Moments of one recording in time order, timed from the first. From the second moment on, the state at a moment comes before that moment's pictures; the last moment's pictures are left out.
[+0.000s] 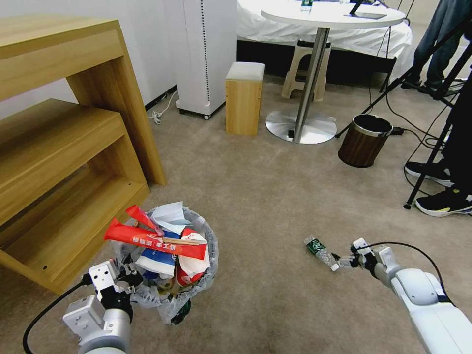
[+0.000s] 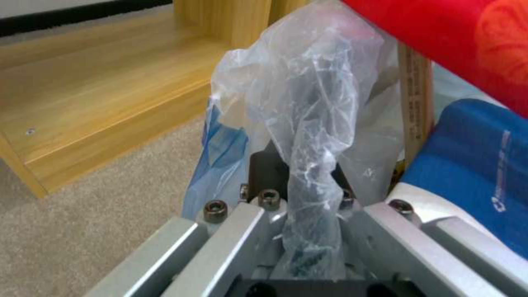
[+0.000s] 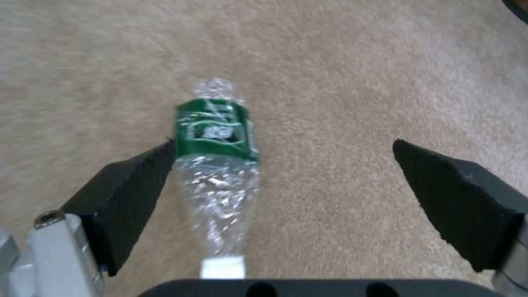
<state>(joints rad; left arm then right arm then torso) 1.79 -1.43 -0.51 -2.45 -0.41 0.37 -0.52 -1.05 1.02 0.54 1.22 0.03 -0.14 -0.47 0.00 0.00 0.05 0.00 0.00</state>
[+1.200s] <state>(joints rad) 1.79 -1.43 -0.51 -2.45 -0.42 0.37 -0.52 -0.89 1.20 0.52 0.85 -0.13 -0.04 -0.39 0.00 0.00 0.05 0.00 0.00</state>
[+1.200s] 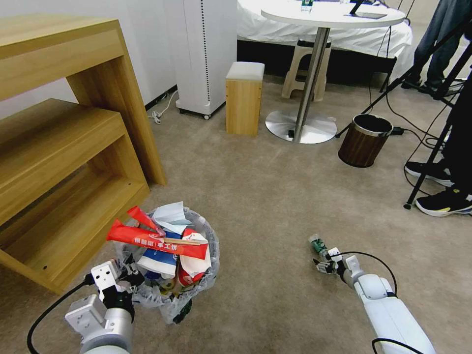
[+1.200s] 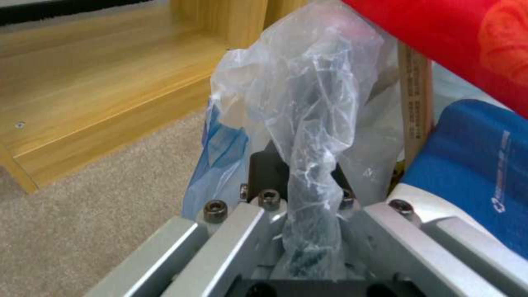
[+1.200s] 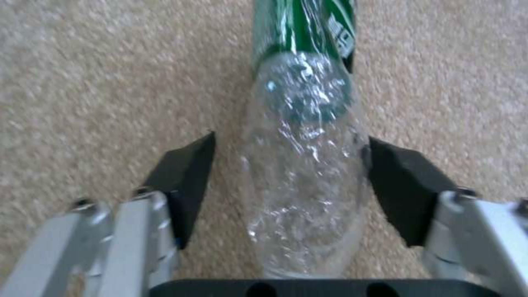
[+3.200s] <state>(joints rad) 1.80 -1.30 -0.34 -2.39 -0.76 0.62 -0.74 -1.06 1.19 -0.09 1.64 0.72 0.27 -0.92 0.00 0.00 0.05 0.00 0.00</state>
